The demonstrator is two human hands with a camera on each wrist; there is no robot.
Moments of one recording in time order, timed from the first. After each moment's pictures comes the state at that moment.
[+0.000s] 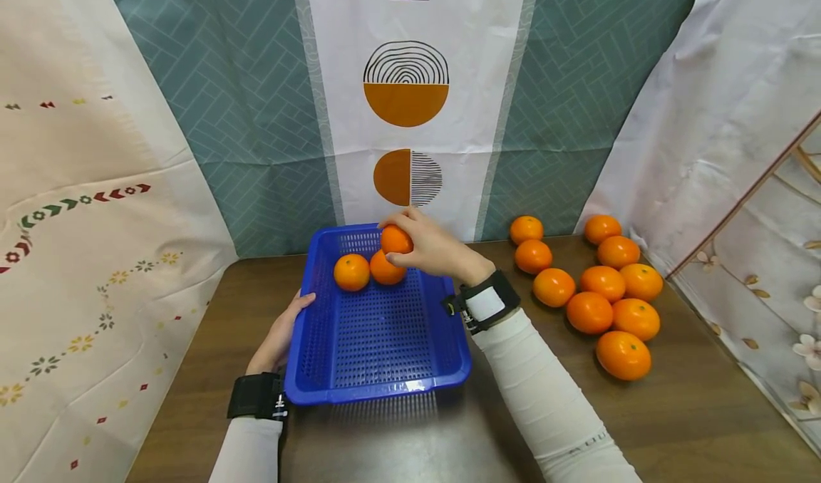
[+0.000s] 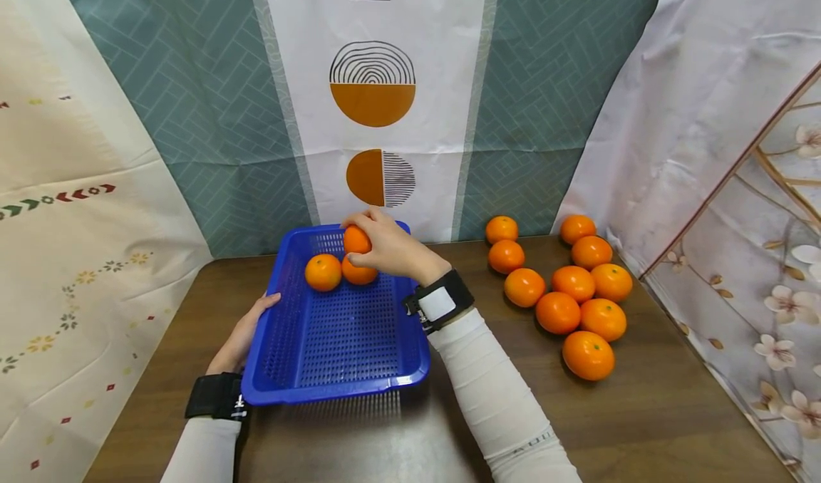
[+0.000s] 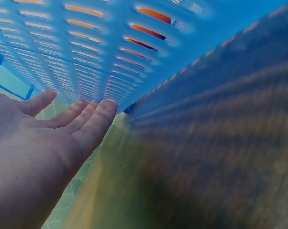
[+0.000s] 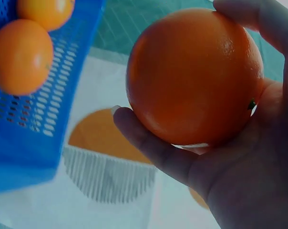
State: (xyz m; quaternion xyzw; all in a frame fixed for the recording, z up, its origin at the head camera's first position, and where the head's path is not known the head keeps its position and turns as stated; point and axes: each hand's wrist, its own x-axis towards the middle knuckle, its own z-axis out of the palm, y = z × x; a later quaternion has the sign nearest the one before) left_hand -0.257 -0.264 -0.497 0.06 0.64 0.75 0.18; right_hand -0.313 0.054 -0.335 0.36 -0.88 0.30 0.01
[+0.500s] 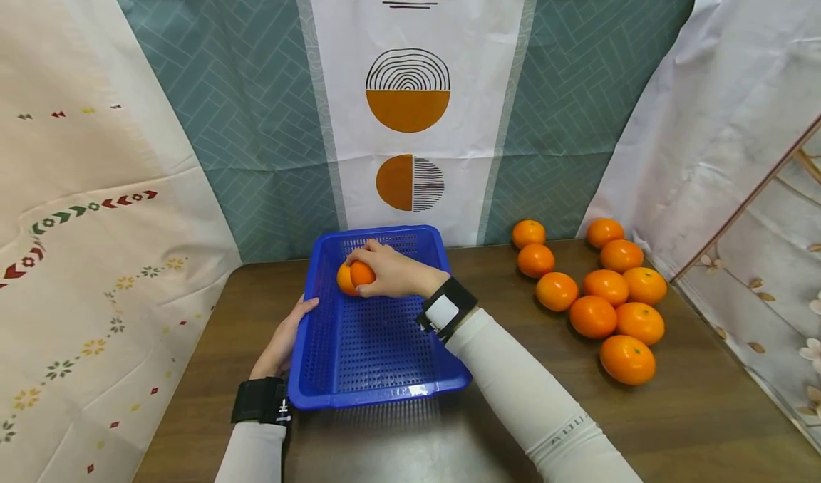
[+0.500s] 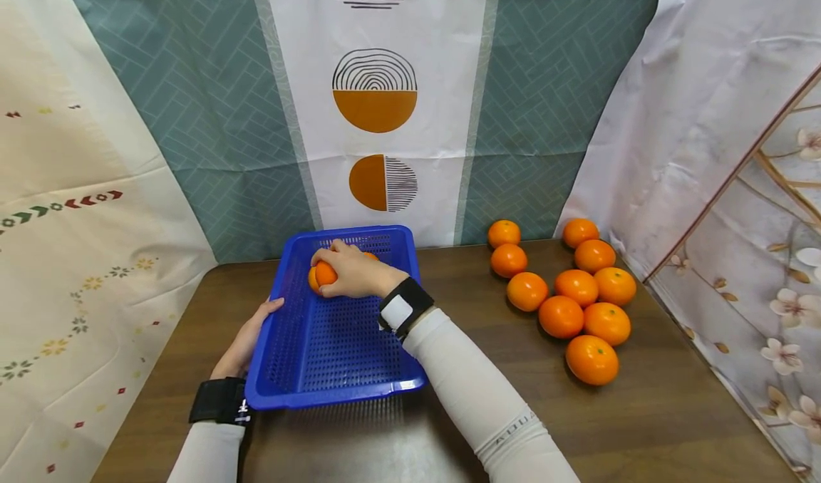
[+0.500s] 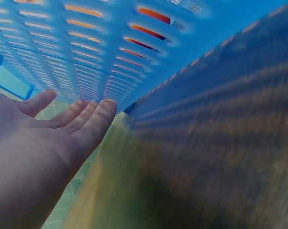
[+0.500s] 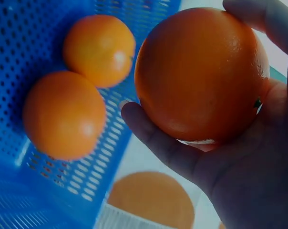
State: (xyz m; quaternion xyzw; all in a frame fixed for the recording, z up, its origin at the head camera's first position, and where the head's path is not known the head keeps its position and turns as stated) left_hand -0.257 -0.265 -0.495 0.05 0.64 0.75 0.18; right_hand -0.320 -0.006 -0.369 0.40 -0.88 0.23 -0.09
